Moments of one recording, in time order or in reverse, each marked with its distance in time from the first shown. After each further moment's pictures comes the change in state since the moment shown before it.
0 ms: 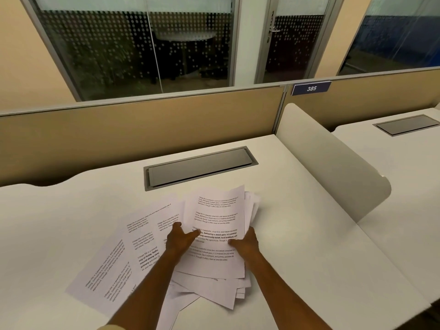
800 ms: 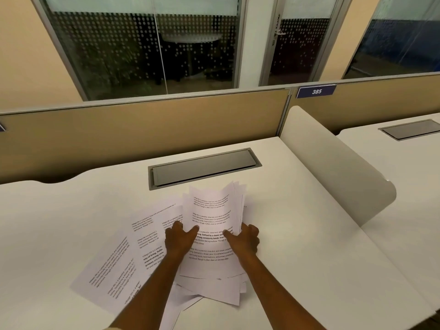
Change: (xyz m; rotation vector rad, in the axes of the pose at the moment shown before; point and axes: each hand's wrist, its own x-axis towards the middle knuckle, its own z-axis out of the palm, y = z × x) left_hand 0.003 -0.004 0.001 0.144 0.196 0.037; right_hand 0.002 -0.007 0.024 -0.316 0.129 -0.063
